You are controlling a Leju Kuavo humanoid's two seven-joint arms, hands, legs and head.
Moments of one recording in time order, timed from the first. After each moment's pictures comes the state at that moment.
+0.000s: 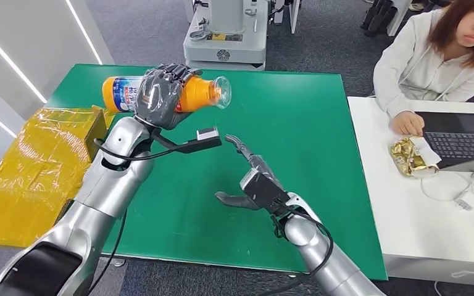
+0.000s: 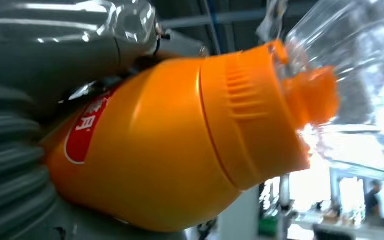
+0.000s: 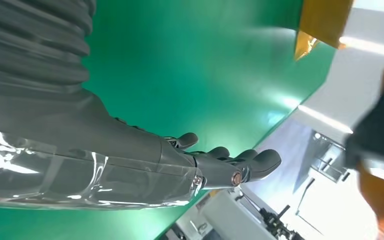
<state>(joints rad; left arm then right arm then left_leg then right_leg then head) -0.75 0.03 -0.44 -1.06 -1.20 0.38 -0.29 -0.54 0.04 0.58 -0.95 0.14 0.01 -0.37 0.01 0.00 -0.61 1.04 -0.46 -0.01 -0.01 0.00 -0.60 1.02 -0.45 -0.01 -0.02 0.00</state>
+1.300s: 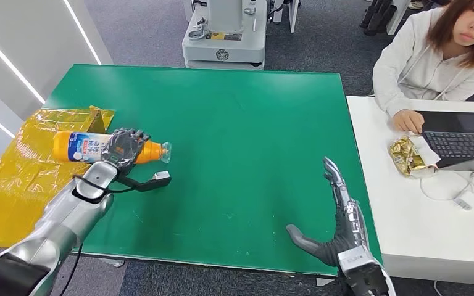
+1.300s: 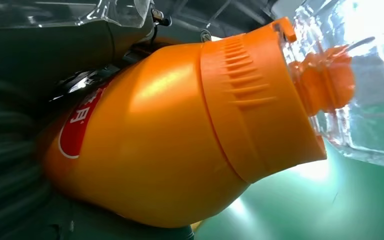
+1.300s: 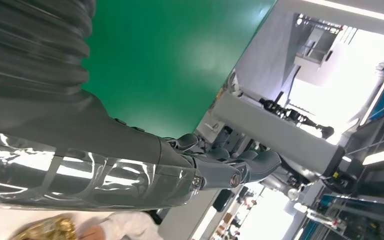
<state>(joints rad) -0.65 0.28 -0.50 -0.67 -1.50 0.40 -0.06 0.04 -0.12 0.25 -1.71 0.30 -0.09 -0.40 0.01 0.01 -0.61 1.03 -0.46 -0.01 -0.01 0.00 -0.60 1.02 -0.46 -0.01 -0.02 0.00</state>
